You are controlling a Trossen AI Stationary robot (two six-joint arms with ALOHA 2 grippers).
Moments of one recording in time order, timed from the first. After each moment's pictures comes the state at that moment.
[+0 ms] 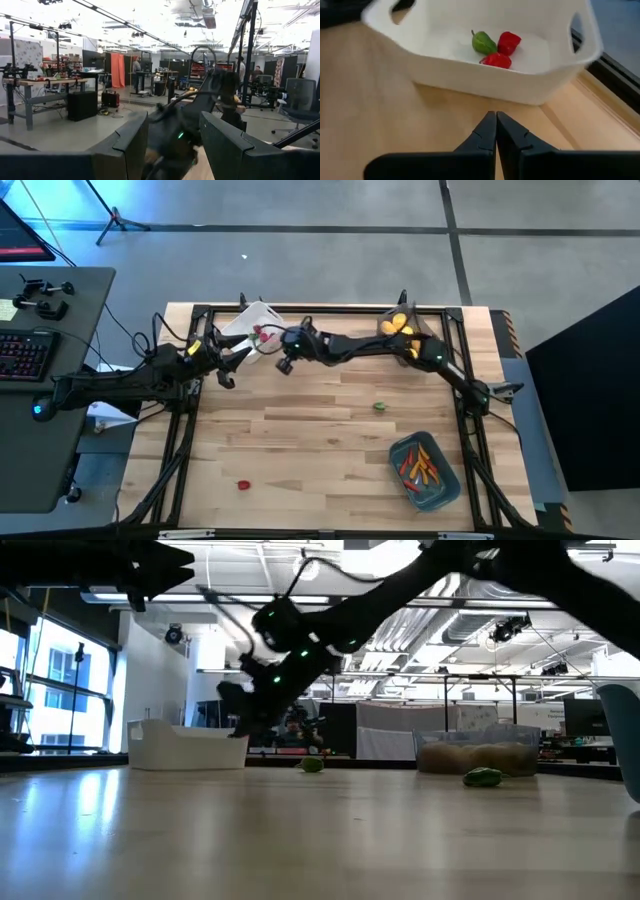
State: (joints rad) left arm 0.16 0.40 0.24 0.40 -0.22 0.01; right arm -0.23 2.36 1.79 -0.05 0.24 0.13
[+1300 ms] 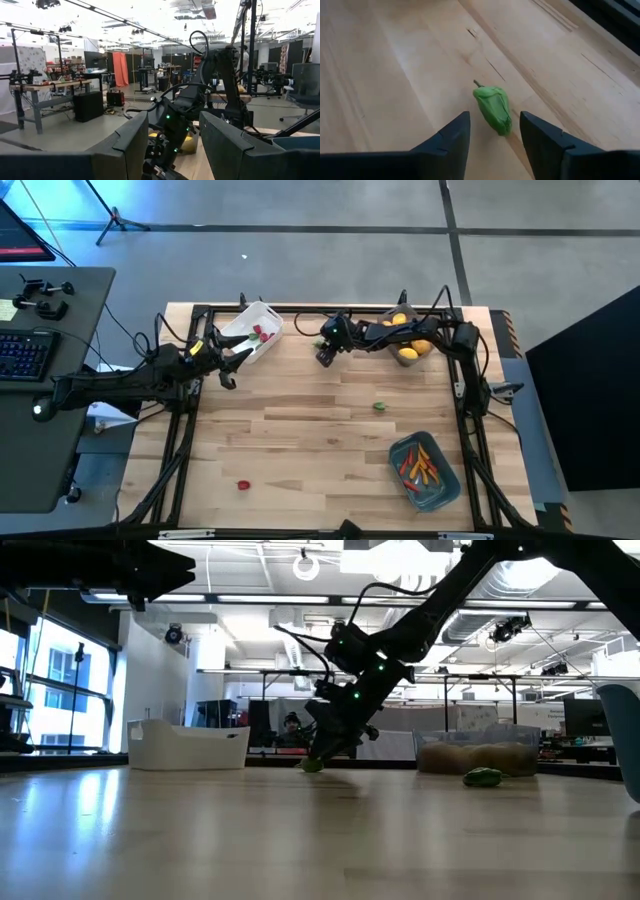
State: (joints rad) left arm 0.16 0.41 0.24 0.38 -0.22 0.08; right arm -0.41 2.07 1.27 -0.01 0.04 0.16
